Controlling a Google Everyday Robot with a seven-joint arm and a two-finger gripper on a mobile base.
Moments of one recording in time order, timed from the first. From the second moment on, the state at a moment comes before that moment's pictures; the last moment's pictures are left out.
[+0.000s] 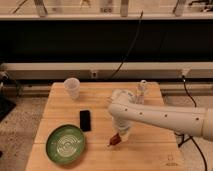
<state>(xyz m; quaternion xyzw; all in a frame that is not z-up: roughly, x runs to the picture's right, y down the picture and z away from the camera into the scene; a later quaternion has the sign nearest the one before) 0.076 0.251 0.760 -0.37 -0.08 -0.25 0.89</state>
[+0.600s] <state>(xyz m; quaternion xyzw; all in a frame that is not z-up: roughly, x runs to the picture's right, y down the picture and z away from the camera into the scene) 0.036 0.246 0.755 -0.37 -0.09 -0.30 0.88</state>
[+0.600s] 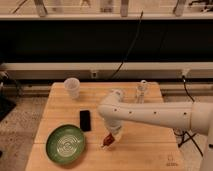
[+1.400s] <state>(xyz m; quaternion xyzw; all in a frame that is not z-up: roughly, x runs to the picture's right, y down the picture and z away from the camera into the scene) -0.016 0.240 0.748 -0.35 -0.09 -0.36 0.86</state>
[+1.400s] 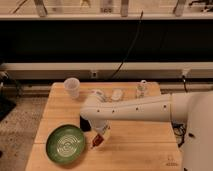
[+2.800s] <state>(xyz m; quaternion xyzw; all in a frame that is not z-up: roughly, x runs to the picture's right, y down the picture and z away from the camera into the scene) -0.083 0.231 0.742 -0.34 -0.08 -0.41 0.84</state>
